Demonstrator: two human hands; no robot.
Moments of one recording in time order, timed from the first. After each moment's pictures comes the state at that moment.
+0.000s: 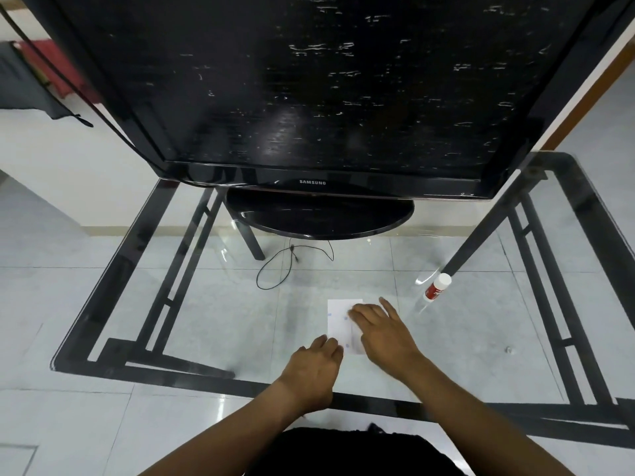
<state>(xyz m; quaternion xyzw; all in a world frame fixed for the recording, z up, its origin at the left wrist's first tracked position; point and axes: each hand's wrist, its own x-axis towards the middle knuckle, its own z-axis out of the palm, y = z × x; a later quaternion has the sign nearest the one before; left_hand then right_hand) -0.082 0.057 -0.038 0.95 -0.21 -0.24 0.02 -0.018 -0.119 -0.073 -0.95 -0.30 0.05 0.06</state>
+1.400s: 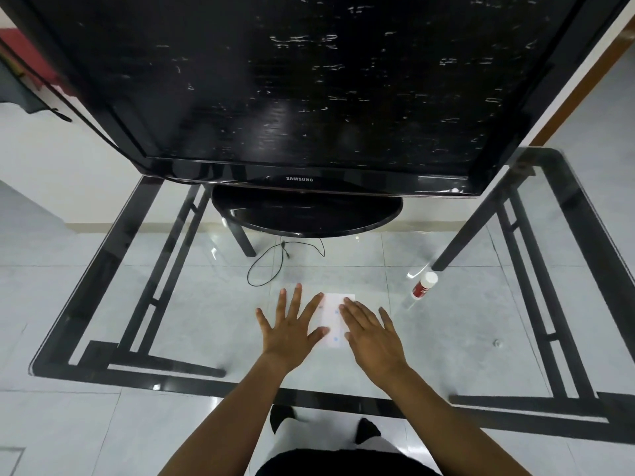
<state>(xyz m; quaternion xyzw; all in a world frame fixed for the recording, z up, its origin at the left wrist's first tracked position) -0.037 0.073 -0.083 0.98 0.01 -0.19 0.07 -0.030 -0.117 -0.089 -0.97 -0.21 0.11 0.10</state>
